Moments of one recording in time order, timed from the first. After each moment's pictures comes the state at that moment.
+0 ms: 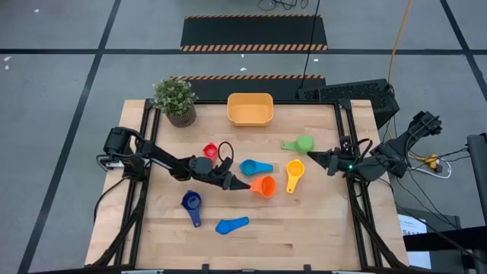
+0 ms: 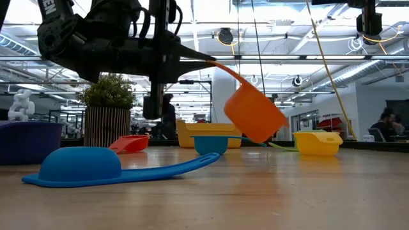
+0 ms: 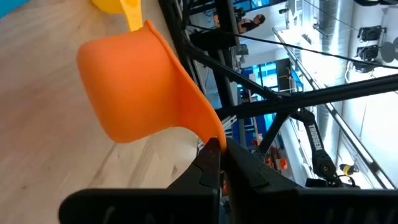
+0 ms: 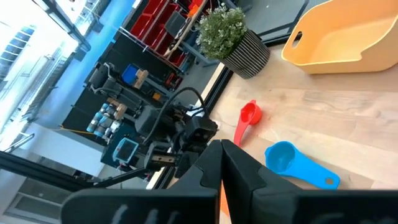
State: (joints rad) left arm -0.12 1.78 0.61 1.06 0.16 -1.29; right arm 0.61 0.65 0.65 -0.36 0.94 1.24
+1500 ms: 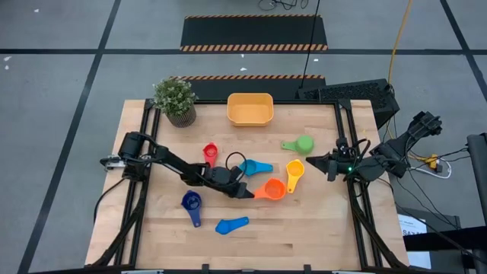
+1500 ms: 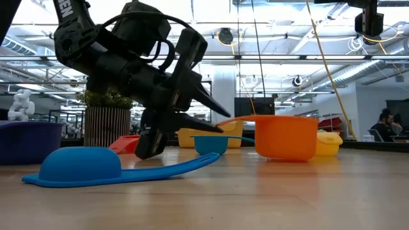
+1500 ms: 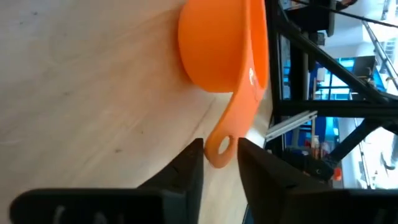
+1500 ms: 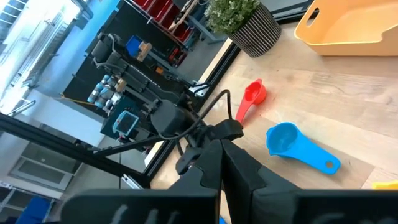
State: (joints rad) left arm -0.15 1.94 0.76 0.76 0.14 -1.37; right arm 0.61 0.65 0.65 -0.38 0.83 1.19
